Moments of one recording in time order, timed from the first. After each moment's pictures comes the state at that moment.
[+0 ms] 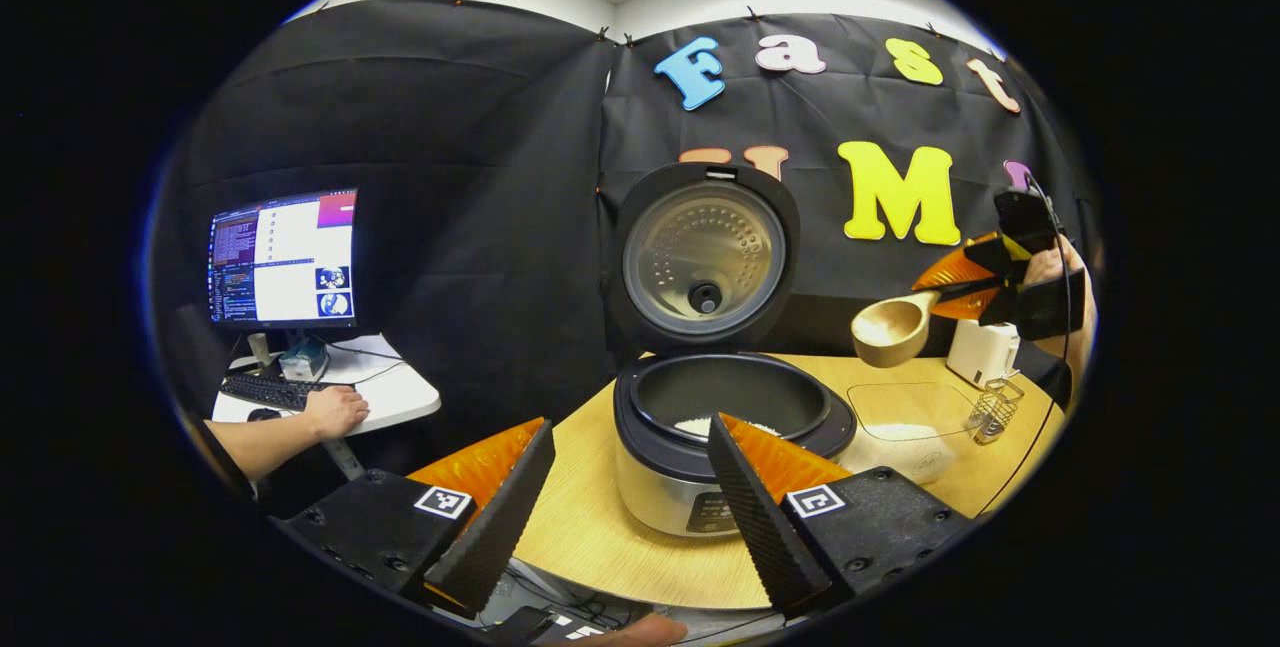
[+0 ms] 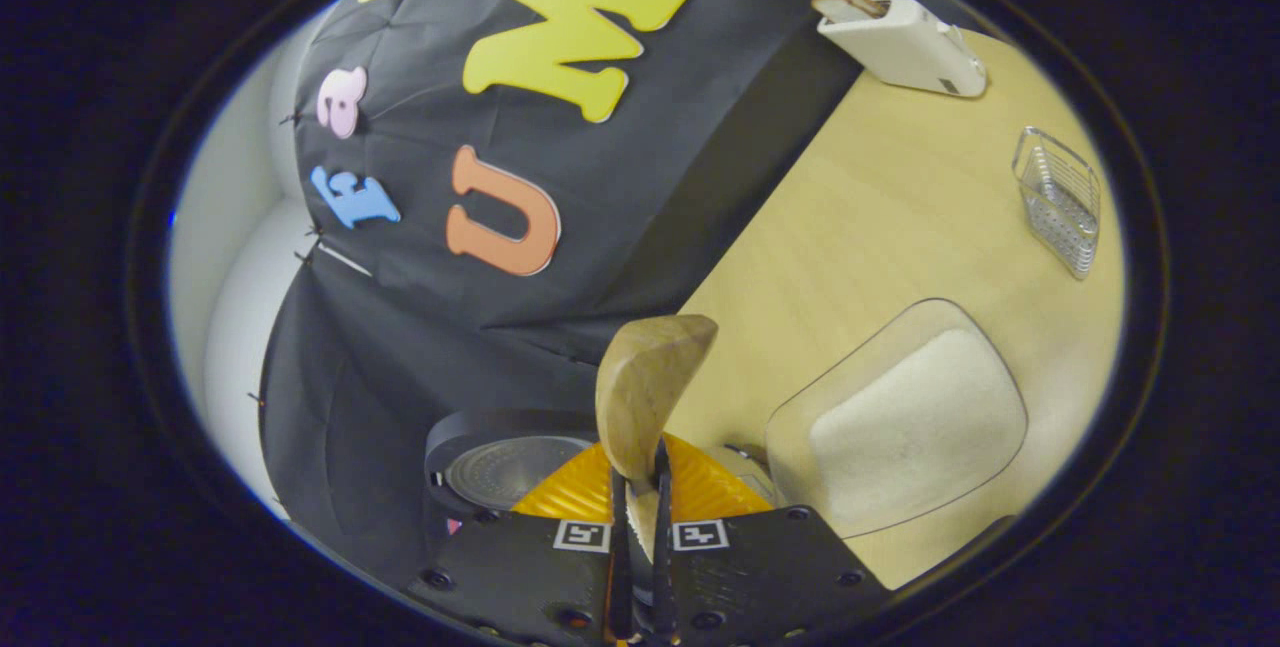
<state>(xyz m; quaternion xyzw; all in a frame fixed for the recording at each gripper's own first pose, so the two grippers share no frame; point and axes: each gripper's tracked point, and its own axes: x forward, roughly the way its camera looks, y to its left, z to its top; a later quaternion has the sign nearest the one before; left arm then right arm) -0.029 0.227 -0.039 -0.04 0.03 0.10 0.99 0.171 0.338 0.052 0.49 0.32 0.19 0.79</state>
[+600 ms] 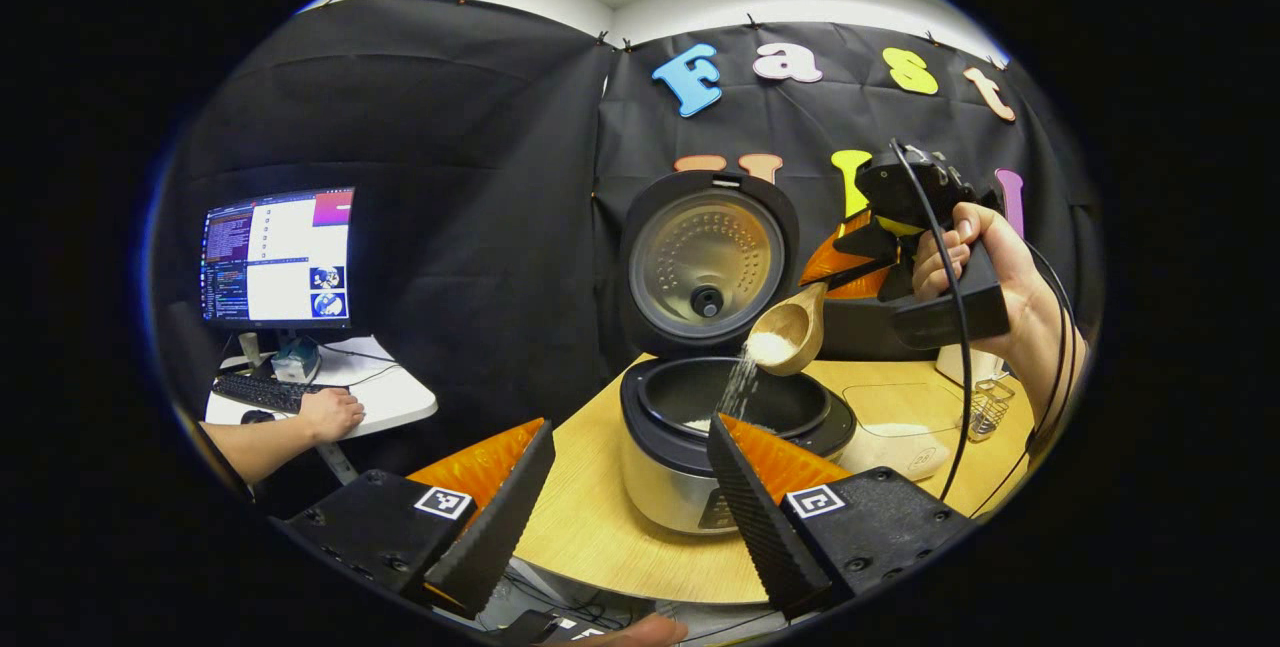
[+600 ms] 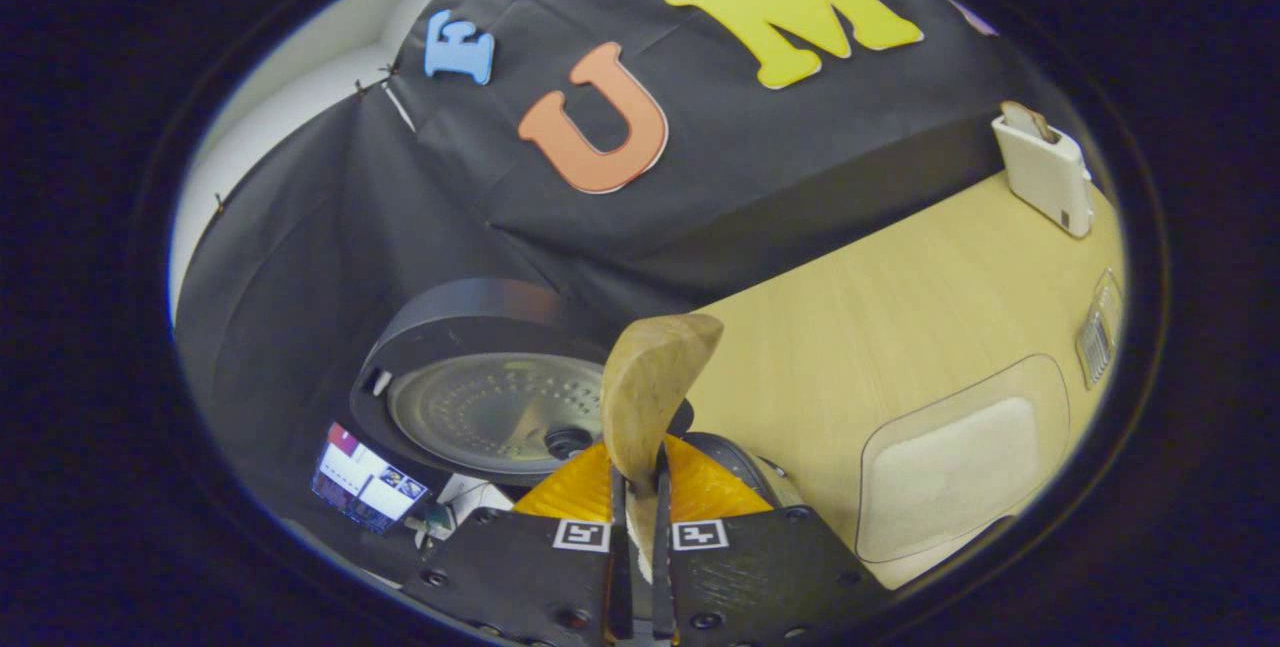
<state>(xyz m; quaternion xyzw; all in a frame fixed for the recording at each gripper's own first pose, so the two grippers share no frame) -0.035 0.237 -0.043 -0.04 0.02 0.09 0.99 0.180 0.463 0.058 0.26 0.28 0.22 0.90</state>
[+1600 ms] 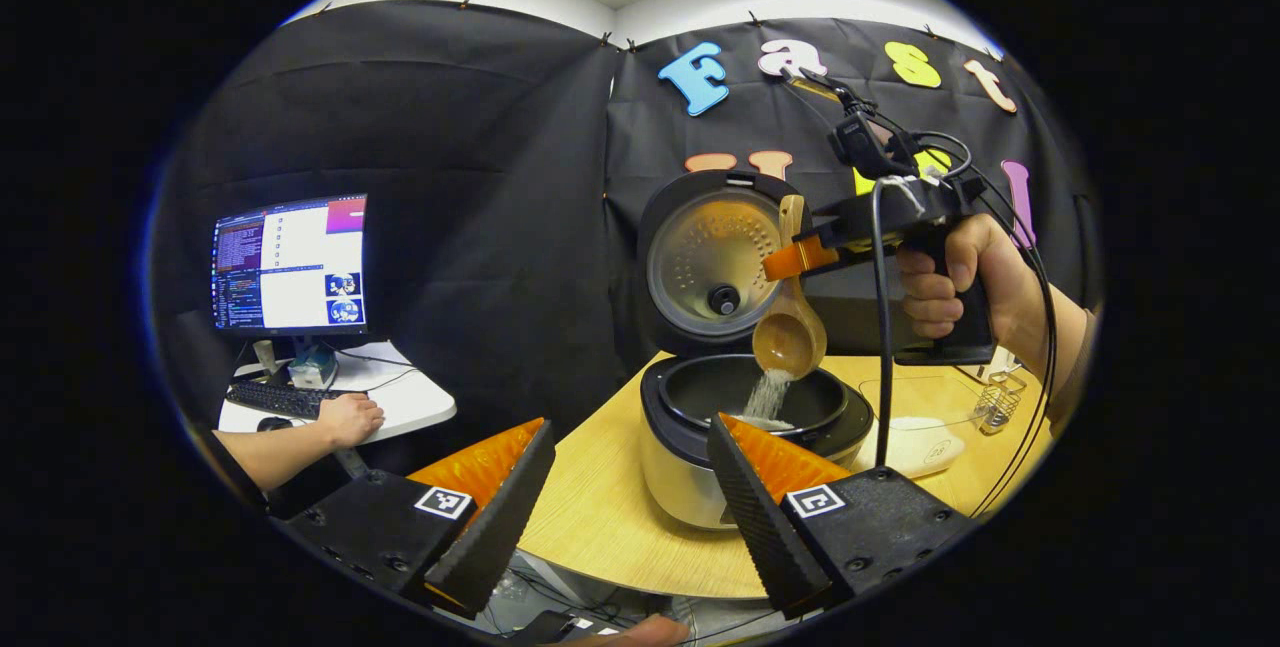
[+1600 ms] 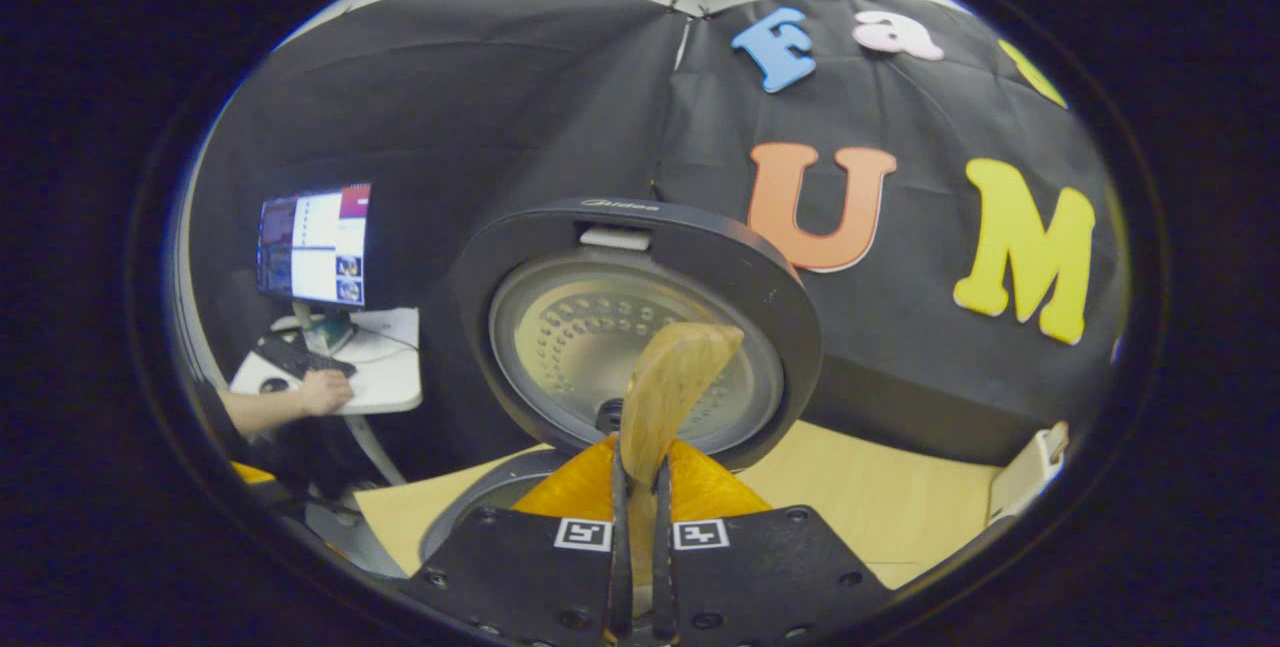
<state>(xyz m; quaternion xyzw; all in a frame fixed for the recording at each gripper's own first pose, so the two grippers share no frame) -0.040 0.245 -0.043 -0.03 0.02 0.10 0.99 0.160 0.512 0.066 -0.14 0.09 0.29 0.94</state>
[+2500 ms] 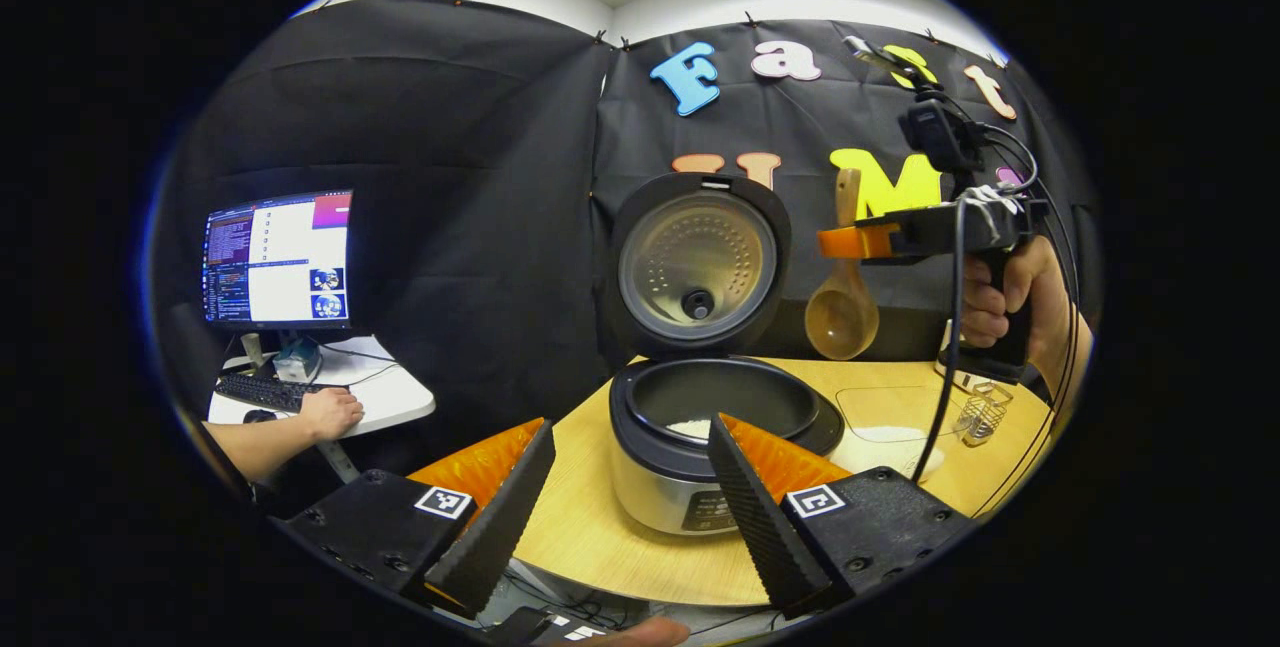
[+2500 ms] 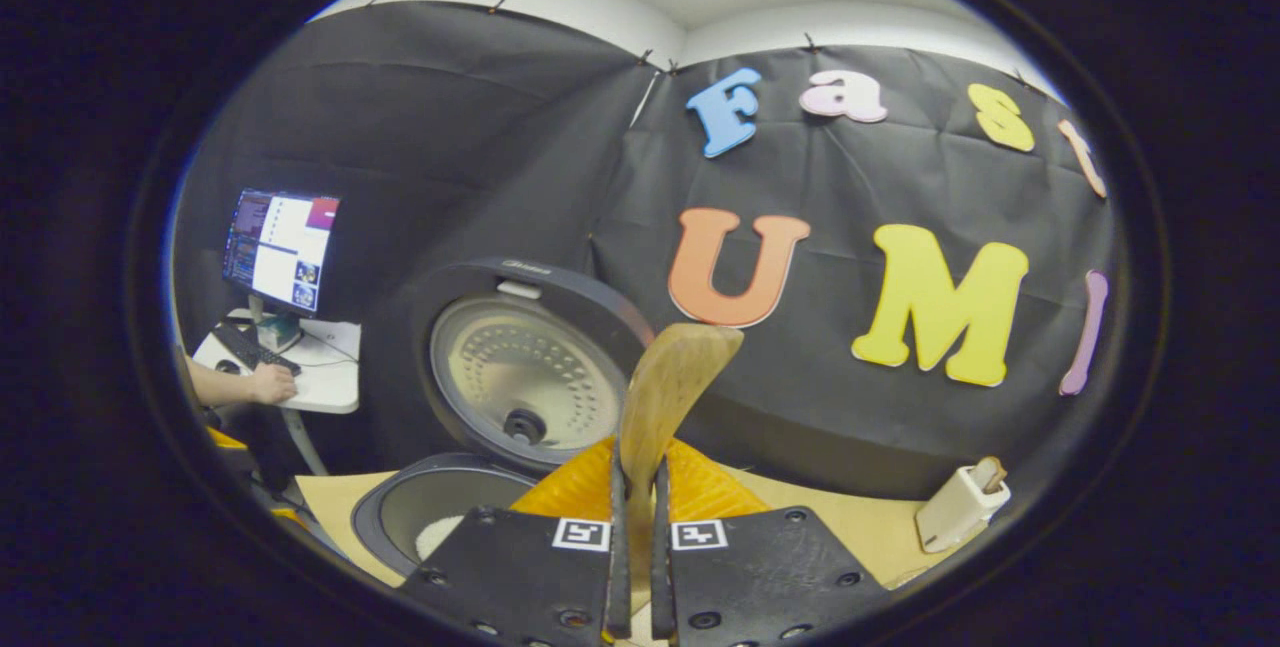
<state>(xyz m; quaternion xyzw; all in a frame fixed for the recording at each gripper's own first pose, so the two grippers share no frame) -0.030 0.210 -0.031 -0.04 0.02 0.09 1.00 0.146 0.400 0.121 -0.10 0.00 0.22 0.97</state>
